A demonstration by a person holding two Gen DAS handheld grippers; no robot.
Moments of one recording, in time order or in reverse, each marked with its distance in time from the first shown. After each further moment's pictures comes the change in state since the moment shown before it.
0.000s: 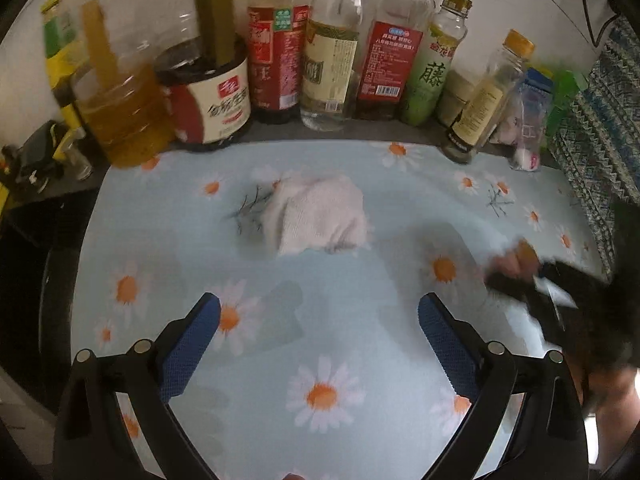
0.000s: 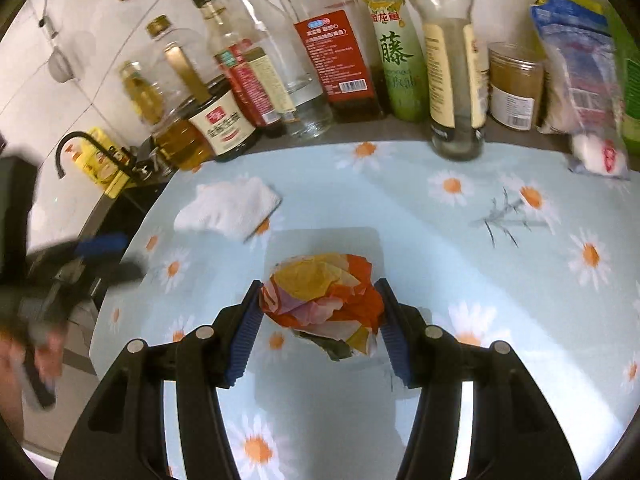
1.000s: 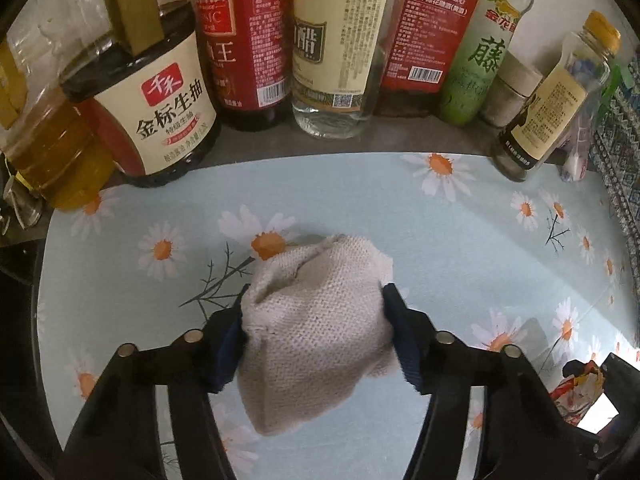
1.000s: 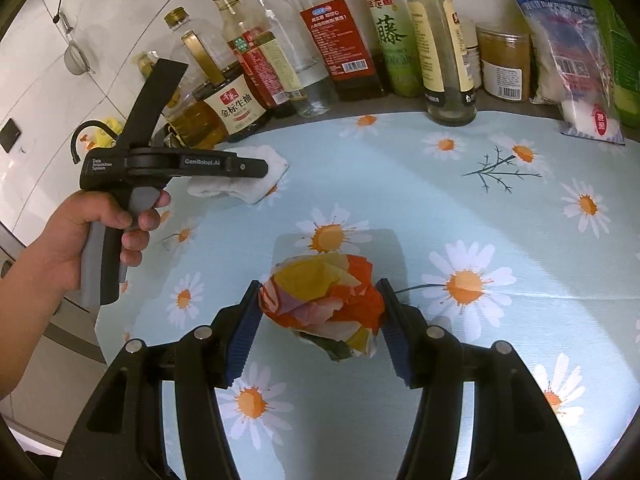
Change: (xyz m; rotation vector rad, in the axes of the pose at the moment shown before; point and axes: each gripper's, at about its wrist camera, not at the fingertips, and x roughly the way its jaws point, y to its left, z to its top) left arm 0.098 0.002 0.055 0.020 0.074 0.016; right arm -0.007 -0.004 -0.026 -0.012 0.003 0.033
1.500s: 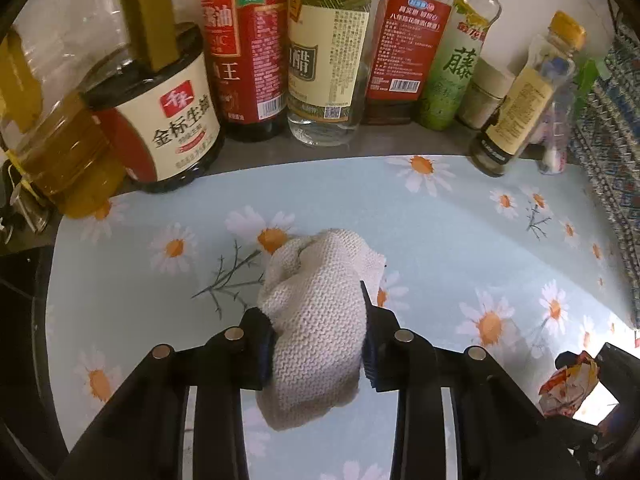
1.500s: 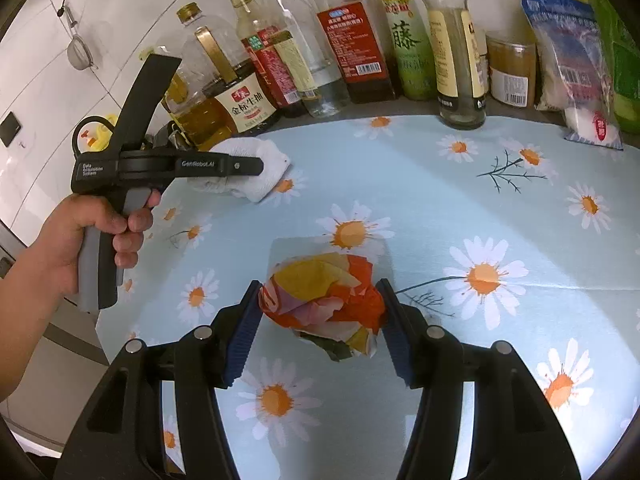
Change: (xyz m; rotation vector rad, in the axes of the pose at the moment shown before) left arm -0.031 0.009 -0.017 0.050 -0.061 -0.026; right arm -0.004 0.026 -0.006 -0.010 -0.016 -0.023
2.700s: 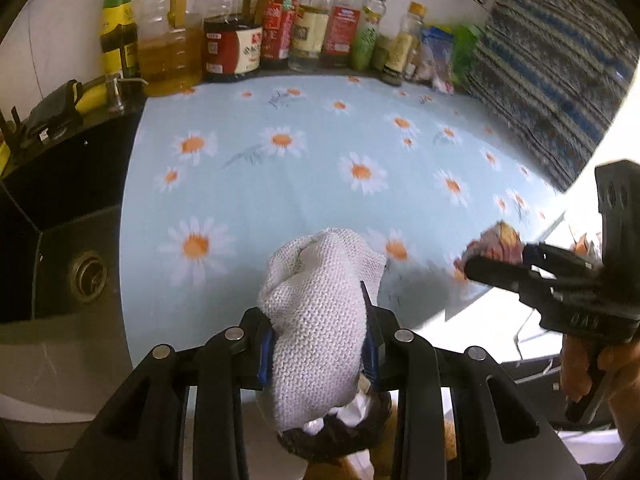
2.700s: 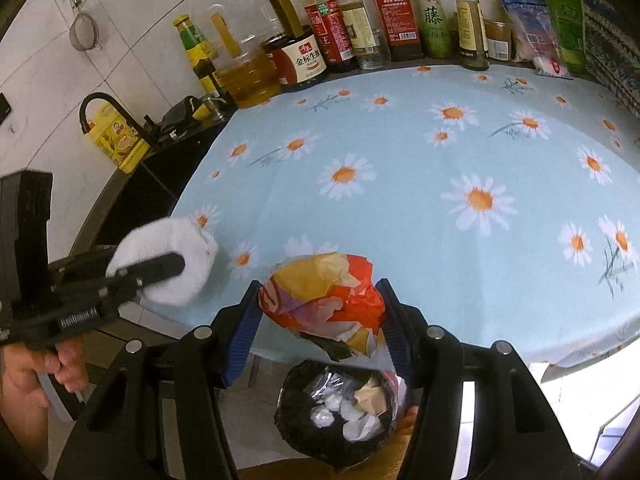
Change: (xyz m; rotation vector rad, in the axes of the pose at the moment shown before) left arm -0.163 0.077 -0.254 0.120 -0.069 -0.201; right arm -0.010 0.196 -0.134 0.151 -0.029 -0.158
